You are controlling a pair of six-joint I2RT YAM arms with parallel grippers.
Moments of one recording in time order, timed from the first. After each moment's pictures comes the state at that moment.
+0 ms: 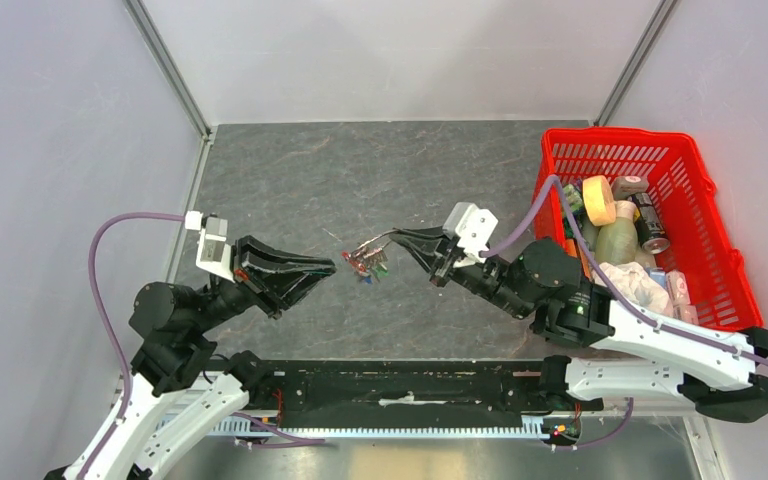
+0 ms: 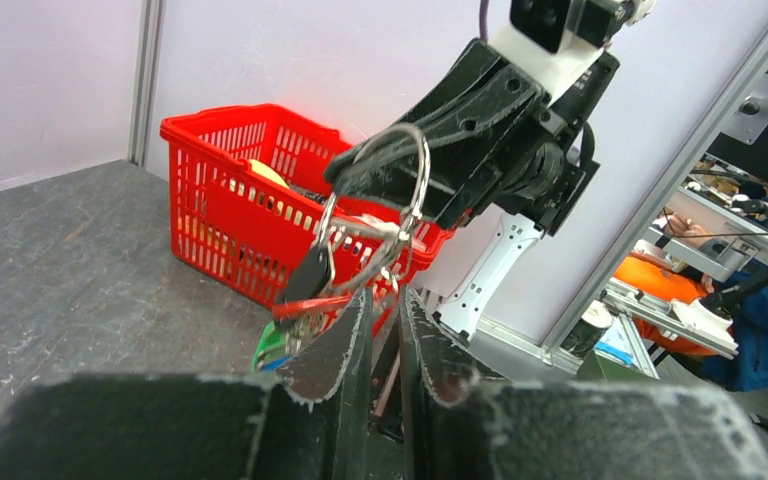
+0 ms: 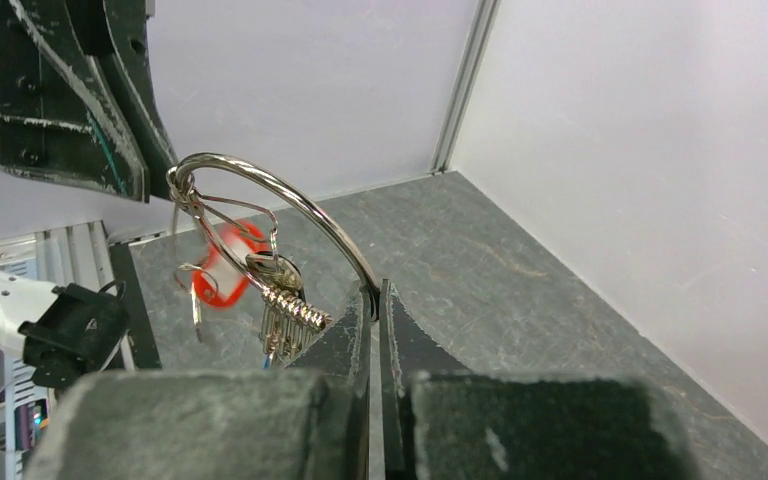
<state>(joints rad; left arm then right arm) -0.64 0.42 0.82 0.00 0.50 -0.57 1.26 0.95 1.10 0.03 0.23 -0.22</state>
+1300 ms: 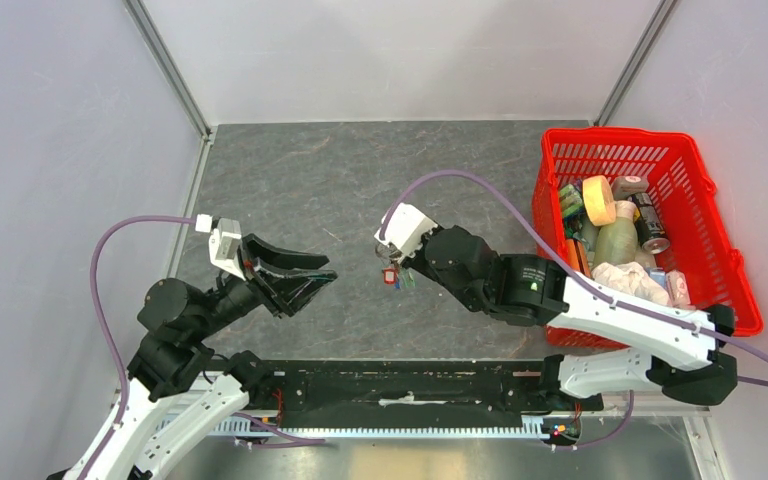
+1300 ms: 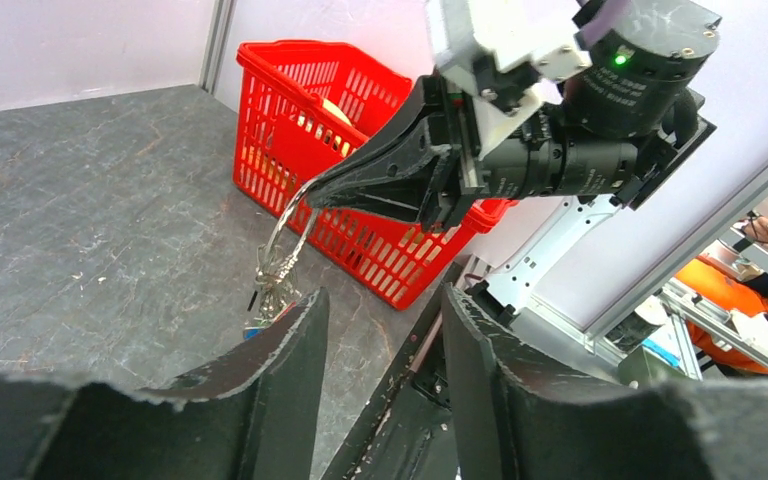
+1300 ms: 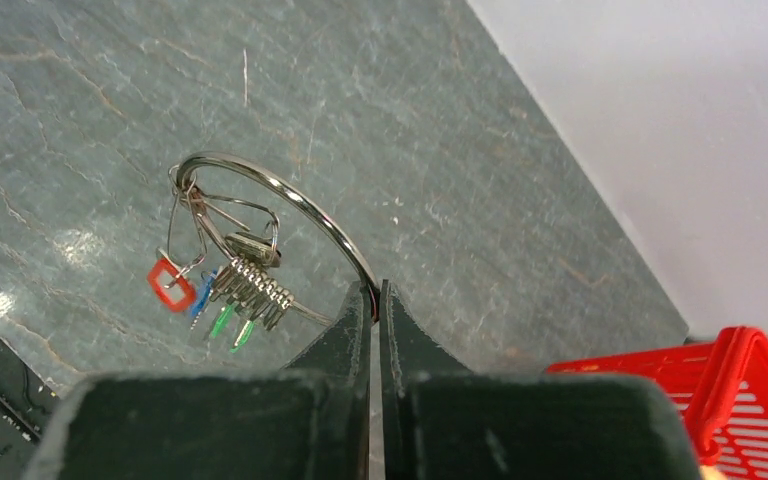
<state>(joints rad) -0.64 0.39 0.82 -0.21 0.39 -0.52 1.25 1.19 1.32 -0.57 0.63 -0.26</state>
